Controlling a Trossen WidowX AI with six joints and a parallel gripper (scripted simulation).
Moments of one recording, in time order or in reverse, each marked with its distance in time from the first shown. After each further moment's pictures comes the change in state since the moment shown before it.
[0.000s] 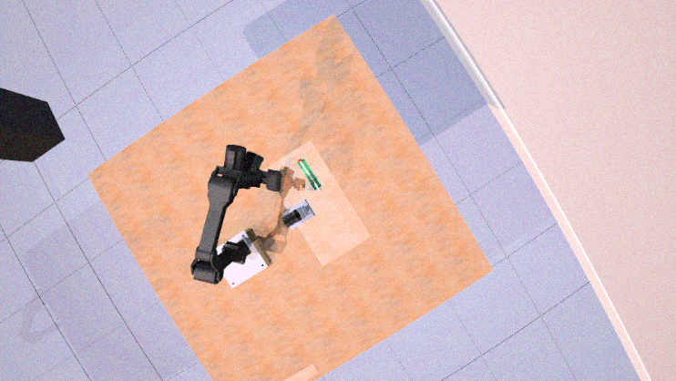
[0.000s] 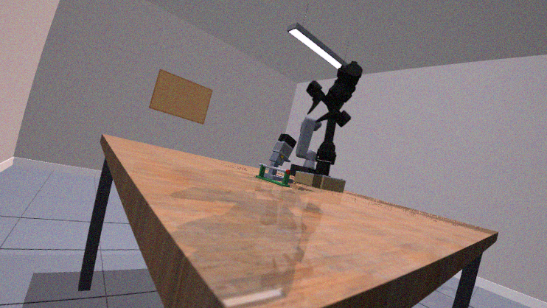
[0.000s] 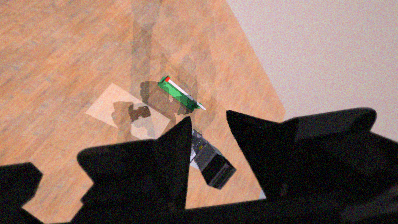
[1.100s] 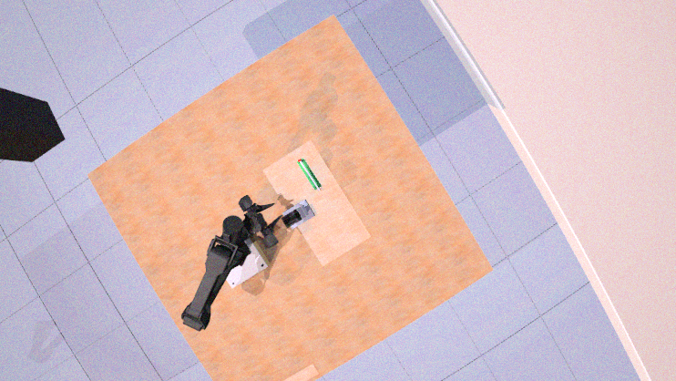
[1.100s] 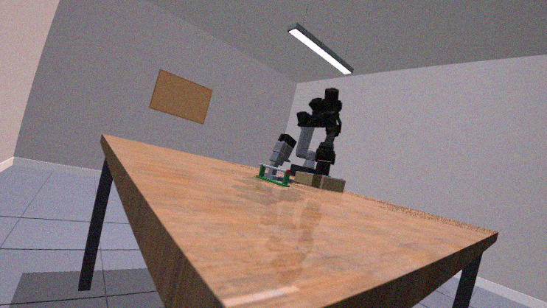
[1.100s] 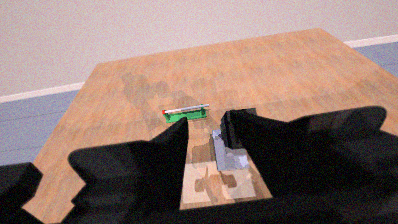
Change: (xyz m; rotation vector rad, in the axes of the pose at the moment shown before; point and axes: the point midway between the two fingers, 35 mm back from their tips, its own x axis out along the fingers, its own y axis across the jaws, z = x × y) arm -0.004 -0.010 -0.131 0.940 -0.426 0.036
